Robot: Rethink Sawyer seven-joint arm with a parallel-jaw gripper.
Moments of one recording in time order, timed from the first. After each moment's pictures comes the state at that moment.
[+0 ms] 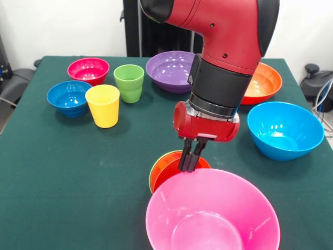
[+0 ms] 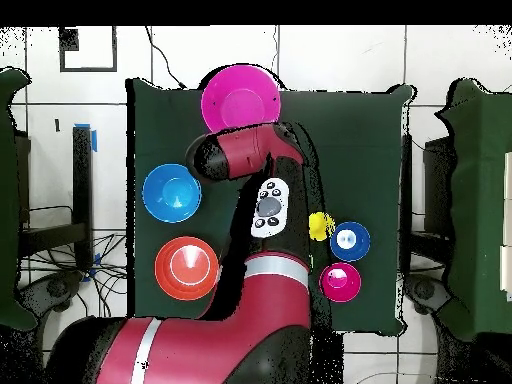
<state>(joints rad) -0.04 -0.35 -0.10 1.14 -0.35 0.48 1.74</state>
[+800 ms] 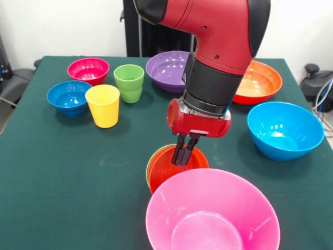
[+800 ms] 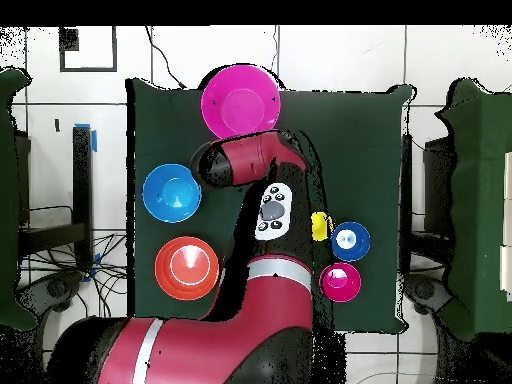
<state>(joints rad) -0.05 -0.36 -0.11 1.18 -0.35 0.48 1.74</state>
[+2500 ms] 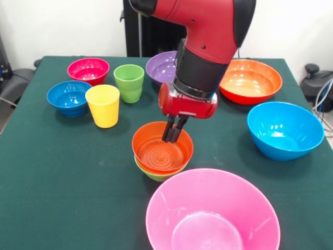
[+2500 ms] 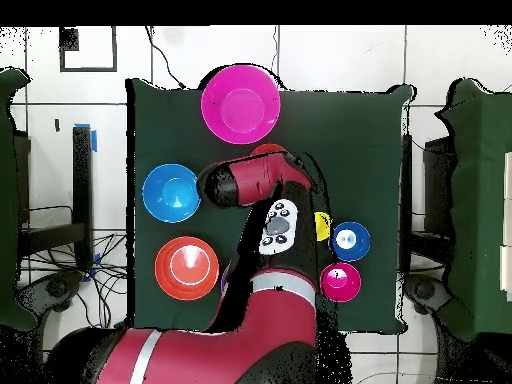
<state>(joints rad) -0.05 -0.40 -0.13 1.31 -0.35 0.50 1.74</state>
